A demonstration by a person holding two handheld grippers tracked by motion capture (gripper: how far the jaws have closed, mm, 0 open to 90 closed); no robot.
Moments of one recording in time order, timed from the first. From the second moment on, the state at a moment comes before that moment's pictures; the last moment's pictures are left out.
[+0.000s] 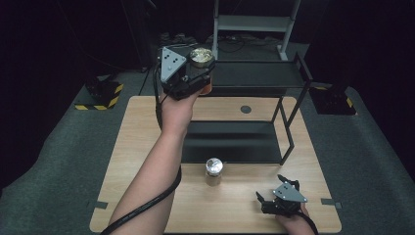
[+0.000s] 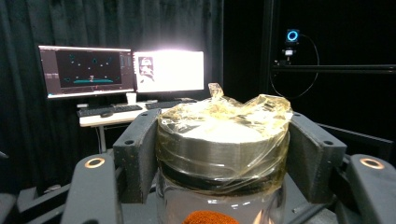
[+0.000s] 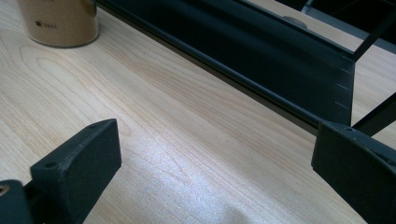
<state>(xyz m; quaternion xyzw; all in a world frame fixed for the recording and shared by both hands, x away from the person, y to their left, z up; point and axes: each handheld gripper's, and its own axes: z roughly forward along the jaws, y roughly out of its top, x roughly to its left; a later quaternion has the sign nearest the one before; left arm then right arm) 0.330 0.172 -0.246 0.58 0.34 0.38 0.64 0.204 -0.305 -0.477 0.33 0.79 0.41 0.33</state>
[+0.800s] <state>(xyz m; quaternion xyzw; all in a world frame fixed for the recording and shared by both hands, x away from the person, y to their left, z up) 0.362 0.161 -0.241 0.57 0.37 0.39 0.62 0.203 -0.306 -0.477 0.33 0.79 0.41 0.33</state>
